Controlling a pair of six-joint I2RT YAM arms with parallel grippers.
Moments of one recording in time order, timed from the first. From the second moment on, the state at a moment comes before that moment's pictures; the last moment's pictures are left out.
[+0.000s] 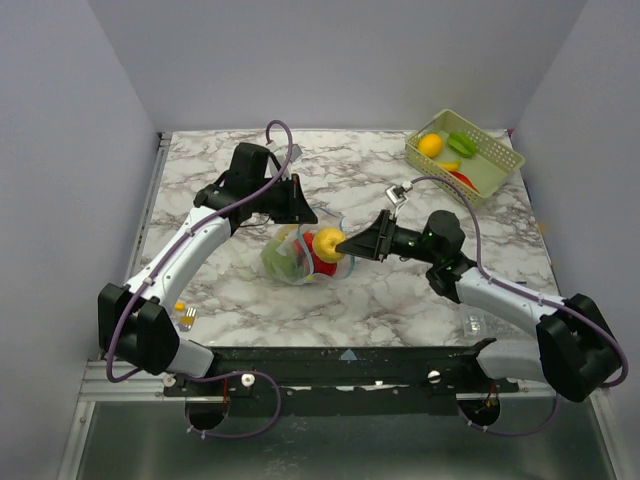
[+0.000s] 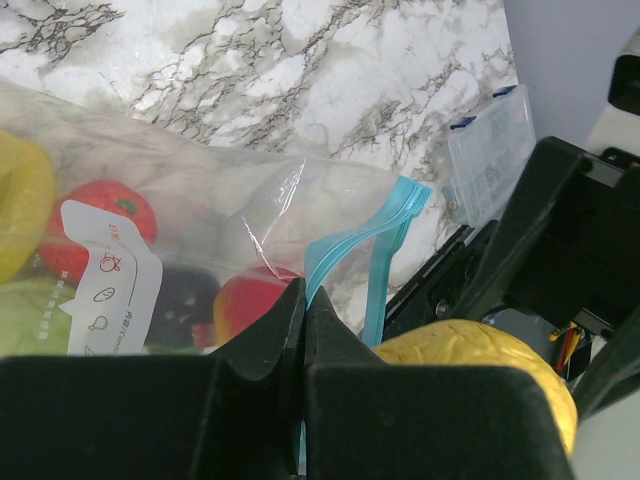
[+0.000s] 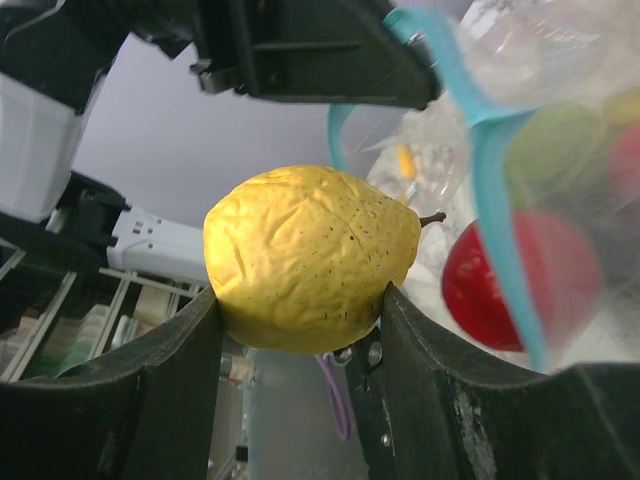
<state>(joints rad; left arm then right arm) -0.41 1.43 1.28 -0.54 0.58 -0.43 0.56 1.24 0.58 0.69 -0.73 1.05</state>
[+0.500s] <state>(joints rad) -0.42 1.40 1.28 -0.55 0.58 -0.43 0.66 1.31 0.65 0.56 -0.44 0.95</state>
